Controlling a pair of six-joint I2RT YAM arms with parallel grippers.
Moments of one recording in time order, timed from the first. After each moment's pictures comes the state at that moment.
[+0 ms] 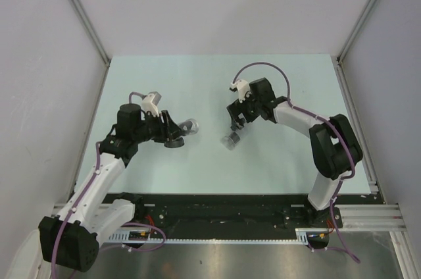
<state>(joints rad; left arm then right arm) -0.23 0.92 0.72 -0.36 0.48 -0.37 0.47 1.79 1.18 -0.21 -0.28 -0.23</state>
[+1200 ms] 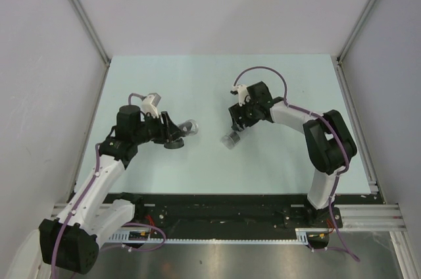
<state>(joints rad) -0.23 0.90 0.70 -0.36 0.48 -0.37 0.47 1.84 1.19 -0.27 -0.28 -0.08</state>
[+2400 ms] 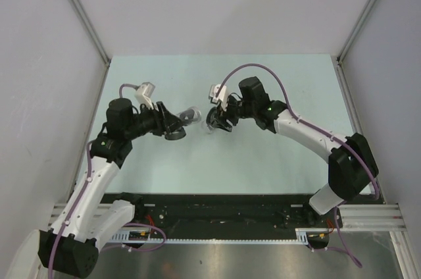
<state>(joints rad) -0.23 0.87 0.82 -0.36 0.55 -0.44 0.65 1.59 1.19 -0.16 -0.52 -0.46</state>
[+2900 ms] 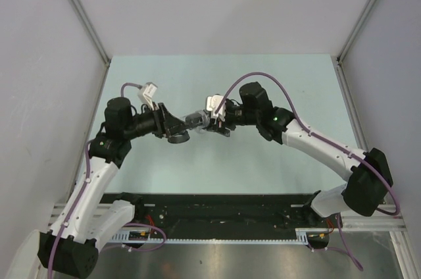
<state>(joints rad) -0.23 0.86 0.85 -0.36 0.71 -0.48 0.77 1.42 1.17 -0.17 -0.50 -0.61</state>
